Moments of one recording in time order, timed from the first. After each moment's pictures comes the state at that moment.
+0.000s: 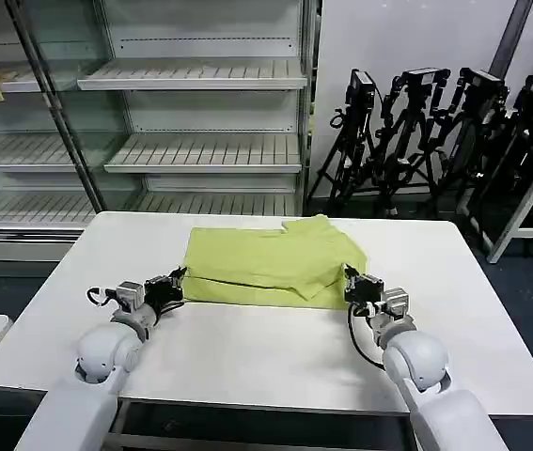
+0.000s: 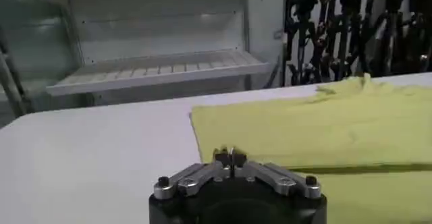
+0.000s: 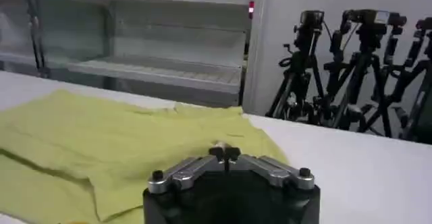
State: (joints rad) left arm 0.91 -1.10 -0.34 -1.69 -0.44 0.52 -0.01; right arm -0.91 1.18 0.27 1.74 0.35 -0.45 0.04
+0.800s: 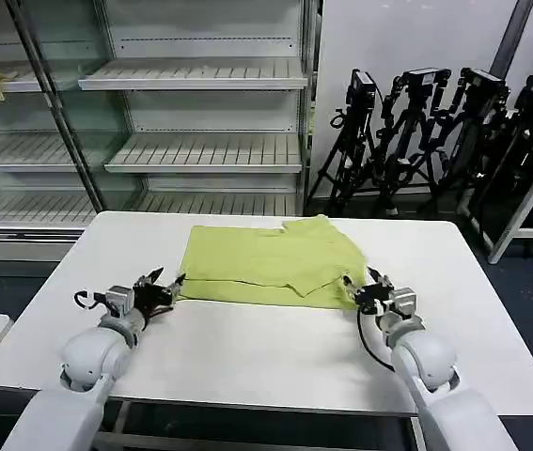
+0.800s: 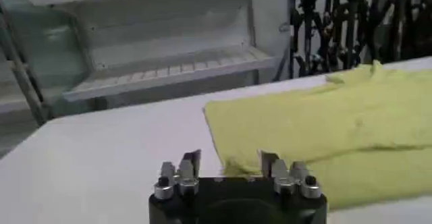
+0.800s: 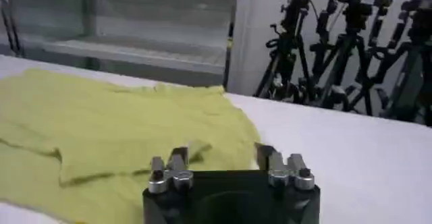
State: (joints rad) left arm 0.99 -1.04 -0.35 -1.78 -0.44 0.55 -0.03; right arm -1.06 1.10 0.35 1.84 0.41 -0.55 0.10
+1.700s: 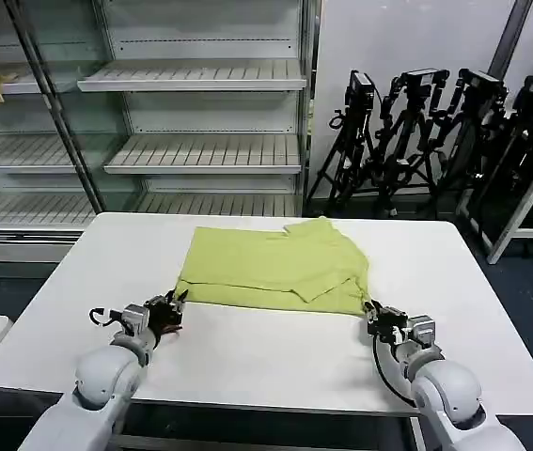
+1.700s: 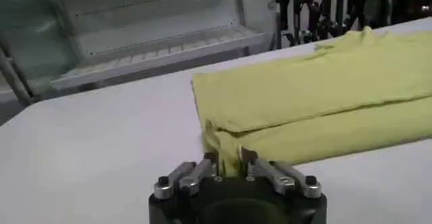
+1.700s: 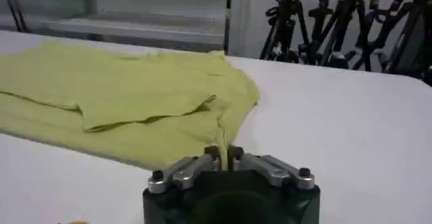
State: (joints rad) left arm 1.08 -1.01 -0.32 -1.83 -0.39 0.57 -0.07; right arm -1.23 1.05 0.43 2.00 0.47 -0.56 0.06
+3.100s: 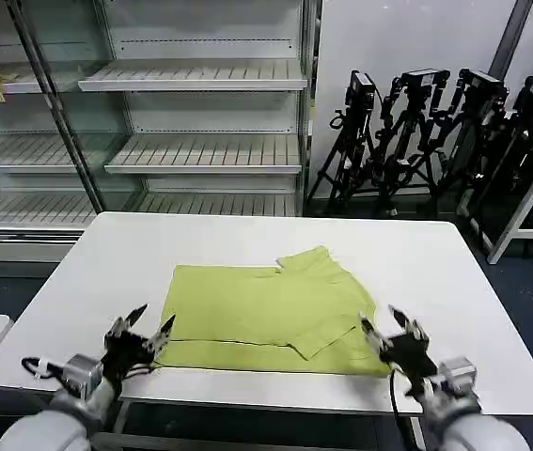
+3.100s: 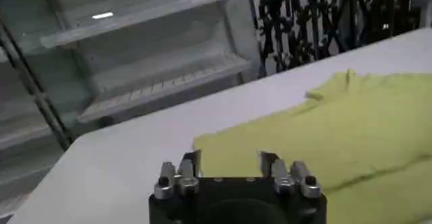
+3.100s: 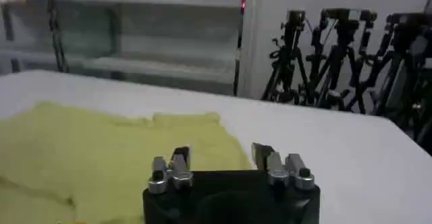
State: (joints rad) left arm 1.36 -0.96 -0.53 -2.22 -0.40 0.58 -0.04; right arm -1.12 1.14 0.37 2.07 0.46 -0.55 0.18
